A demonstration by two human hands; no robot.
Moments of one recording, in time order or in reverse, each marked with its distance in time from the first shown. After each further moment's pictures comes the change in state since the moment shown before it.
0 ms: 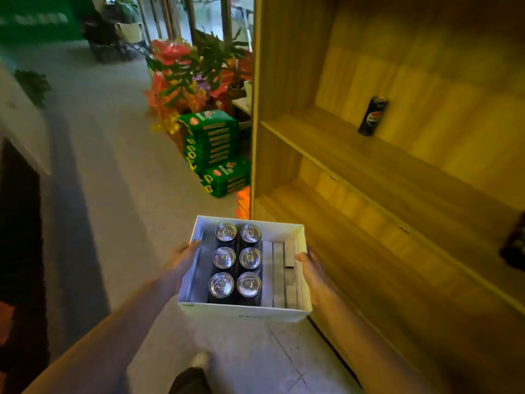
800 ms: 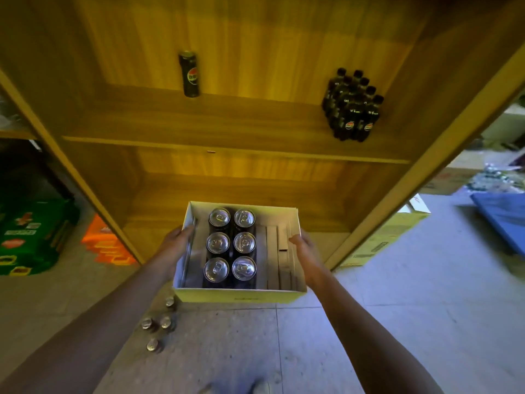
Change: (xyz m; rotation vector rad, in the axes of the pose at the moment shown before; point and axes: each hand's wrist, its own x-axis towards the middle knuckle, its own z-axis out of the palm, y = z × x) left_hand 0.136 0.085 0.140 0.536 -0.809 0.157; right_hand -0.063 0.020 0.025 0.396 0.865 0.237
